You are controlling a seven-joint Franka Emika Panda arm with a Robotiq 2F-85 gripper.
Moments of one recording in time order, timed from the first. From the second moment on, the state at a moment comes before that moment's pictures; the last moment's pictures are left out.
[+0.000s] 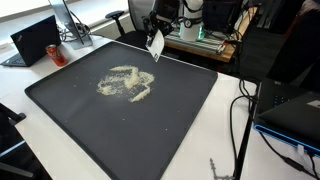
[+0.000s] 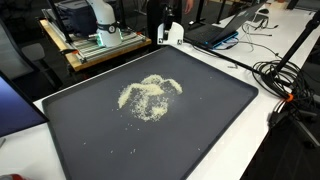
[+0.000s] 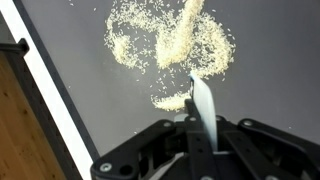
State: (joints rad) arm 0.08 -0.11 0.16 -2.48 -0.71 2.47 -0.22
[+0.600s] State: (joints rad) arm 0.18 0.01 0.24 -2.42 -0.84 2.37 -0.08
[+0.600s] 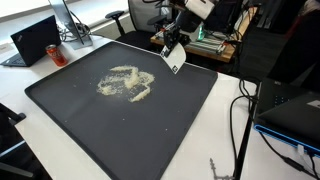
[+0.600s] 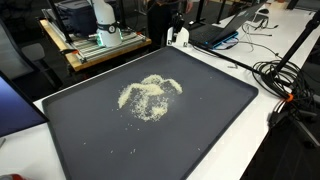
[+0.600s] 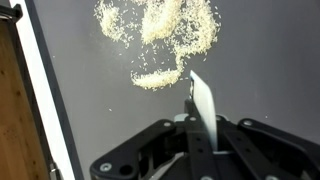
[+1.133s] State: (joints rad) arm 0.25 0.11 0.27 -2.33 -0.83 2.16 -0.14
